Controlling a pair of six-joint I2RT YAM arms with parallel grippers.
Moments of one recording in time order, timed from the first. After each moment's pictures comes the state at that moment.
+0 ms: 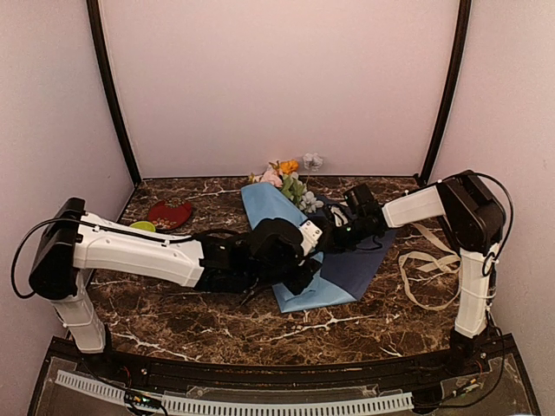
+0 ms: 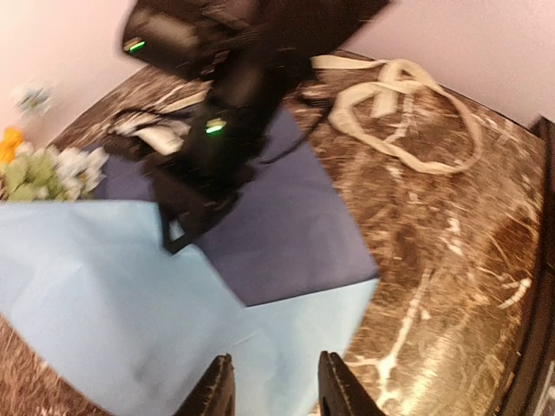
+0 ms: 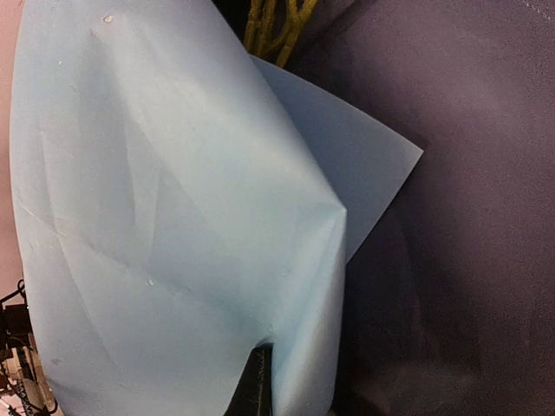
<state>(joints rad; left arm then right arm) -1.24 1.80 1.26 -0.04 -0.29 -0.11 0.50 2.03 1.20 -0.13 -0.52 0.40</state>
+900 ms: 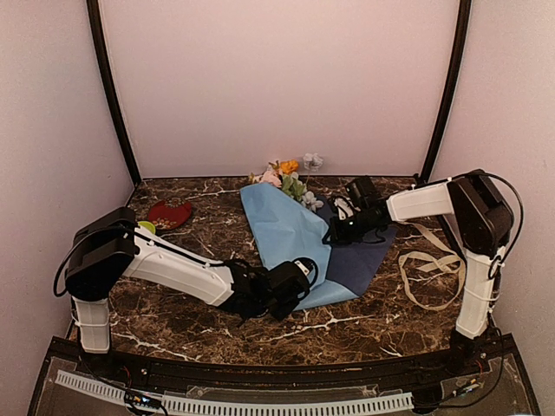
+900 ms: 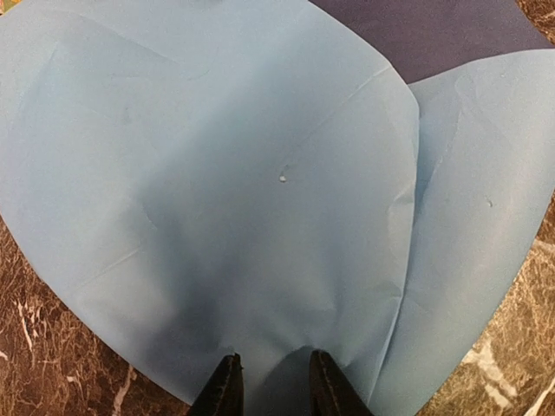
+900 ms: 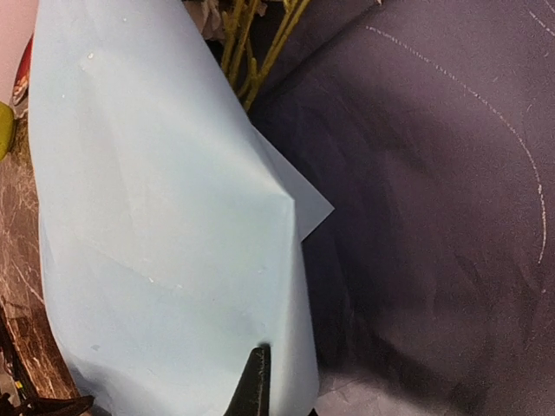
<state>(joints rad) -1.22 2.00 1.18 -0.18 -0.49 -0.22 0.50 1.96 1.22 -0.23 -0.36 0.34</state>
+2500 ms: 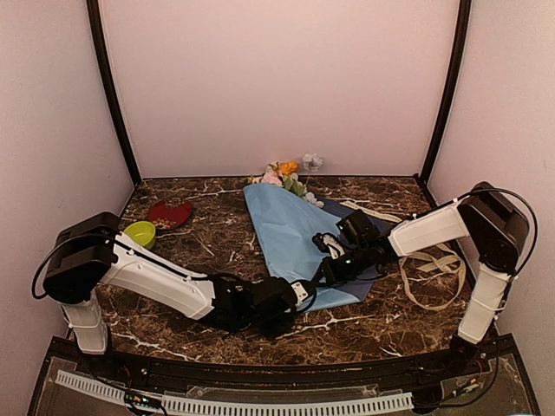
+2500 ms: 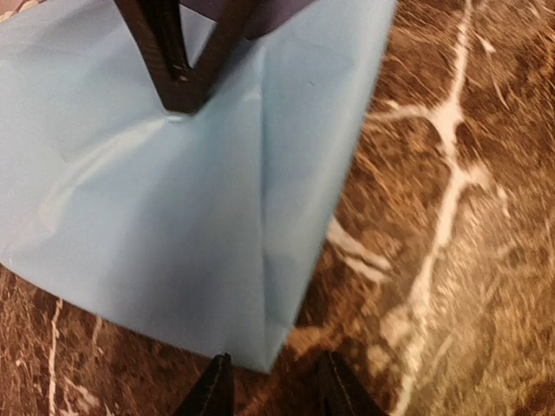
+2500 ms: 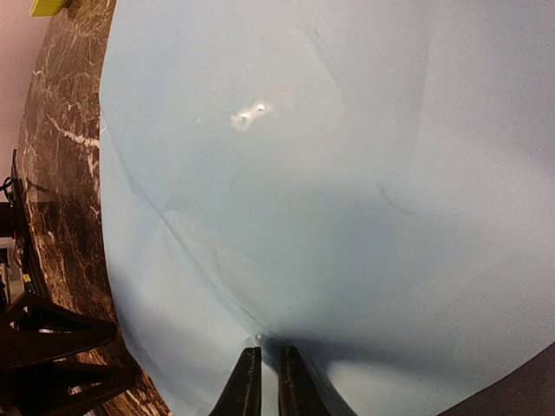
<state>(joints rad) -1.27 1.89 1.02 -0.07 -0.34 -0.11 0.69 1.81 0.90 -0.09 -0.47 0.38</state>
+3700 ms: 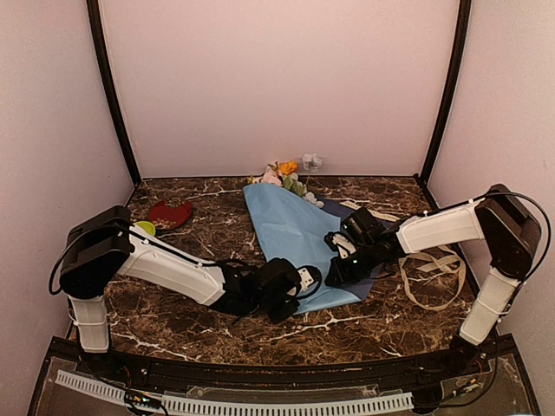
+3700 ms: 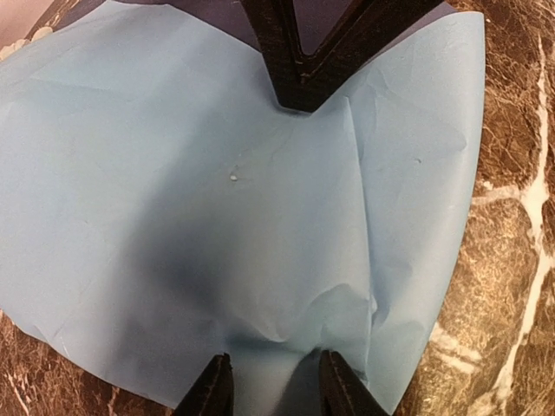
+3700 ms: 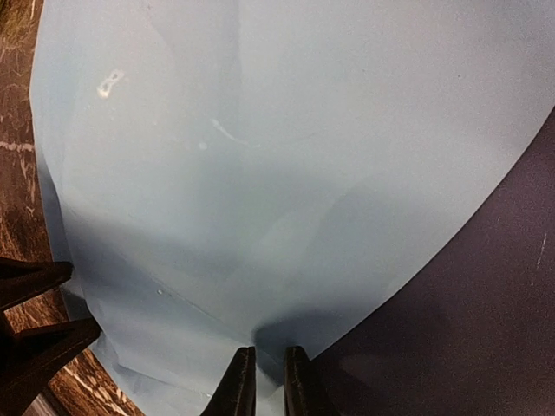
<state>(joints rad) -1.19 1.96 1.09 -0.03 -0.30 0.04 0.69 1.72 0.90 -0.28 -0.26 0.37</state>
